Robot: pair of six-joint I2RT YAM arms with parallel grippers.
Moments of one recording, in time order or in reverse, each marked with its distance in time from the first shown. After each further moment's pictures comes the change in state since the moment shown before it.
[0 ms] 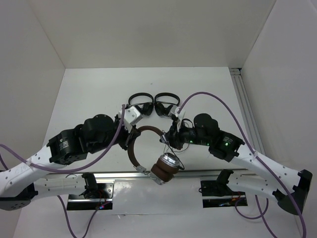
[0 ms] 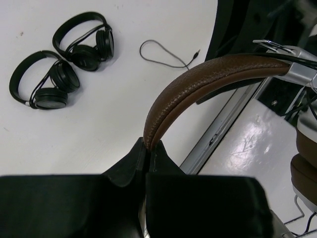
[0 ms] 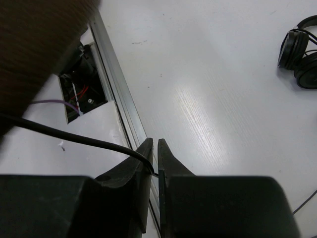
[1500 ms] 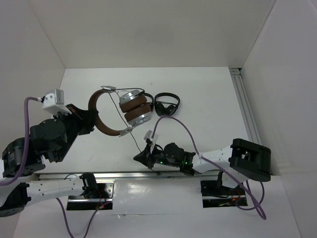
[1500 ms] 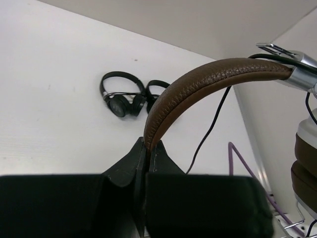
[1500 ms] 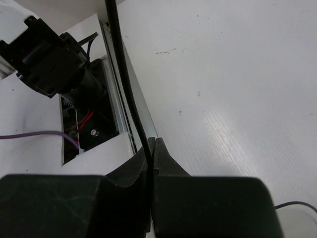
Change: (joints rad) left arm 0.000 -0.178 0.175 -0.166 -0.669 -0.618; right arm 0.325 0.561 -0.368 1.105 0.262 0.208
